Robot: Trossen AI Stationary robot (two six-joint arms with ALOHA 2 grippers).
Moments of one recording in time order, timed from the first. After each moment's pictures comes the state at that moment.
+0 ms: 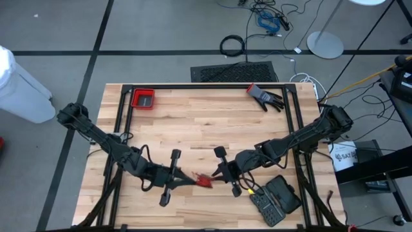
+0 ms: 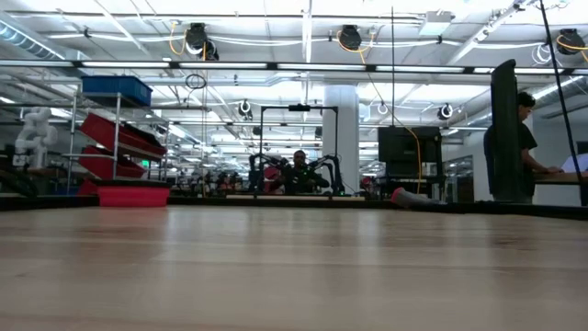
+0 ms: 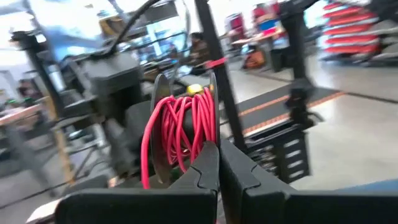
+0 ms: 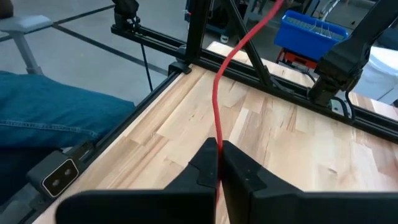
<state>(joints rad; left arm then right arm) -0.58 1.36 0.94 0.49 -0.32 0.32 0.39 1.55 1.10 0.08 0.05 -0.14</state>
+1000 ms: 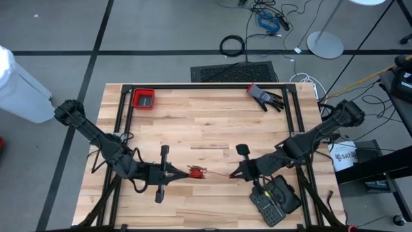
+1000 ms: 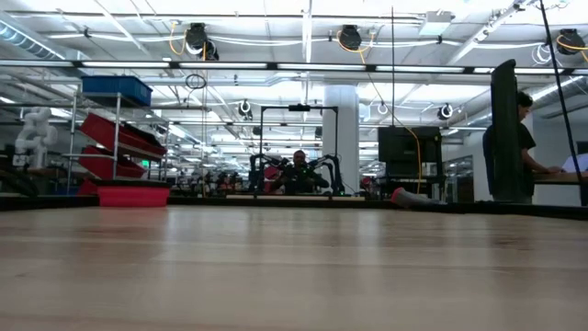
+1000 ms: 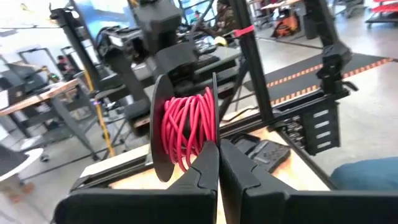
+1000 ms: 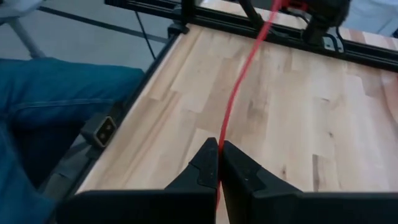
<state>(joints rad) -0.66 1.26 0.94 0.28 -0.56 0.32 0.53 1.33 1.10 -0.33 0.22 0.09</state>
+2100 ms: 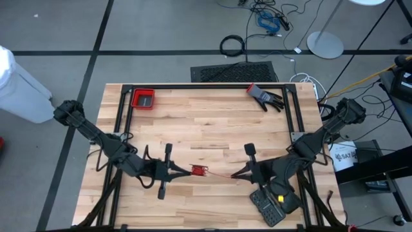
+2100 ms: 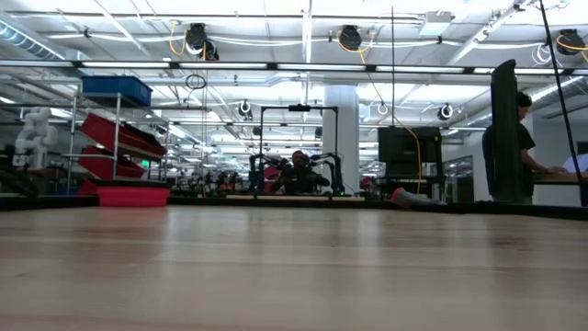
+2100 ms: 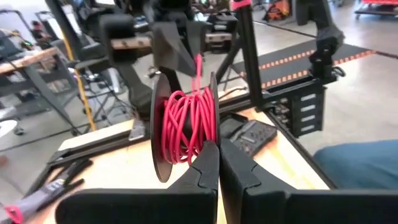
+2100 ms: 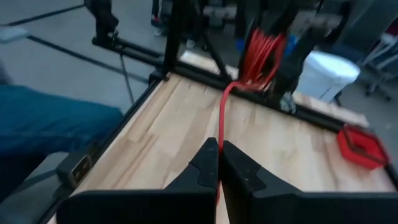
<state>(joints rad) -0.60 1.26 0.94 0.17 -0.48 0.19 0.63 1.27 1.10 -0.20 0.43 -0.06</state>
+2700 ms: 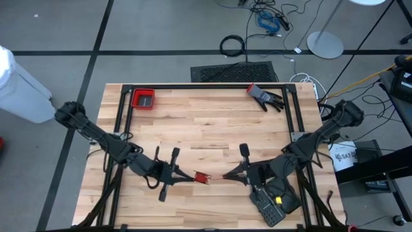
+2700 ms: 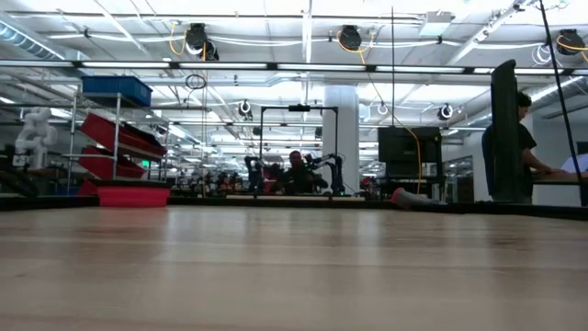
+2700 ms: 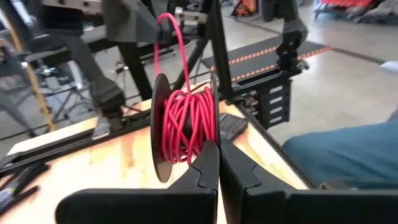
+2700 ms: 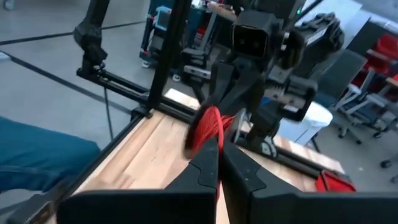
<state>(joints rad) -0.56 1.30 0.94 0.17 -0.30 0.16 0.60 1.34 1.10 0.06 0.44 -0.24</state>
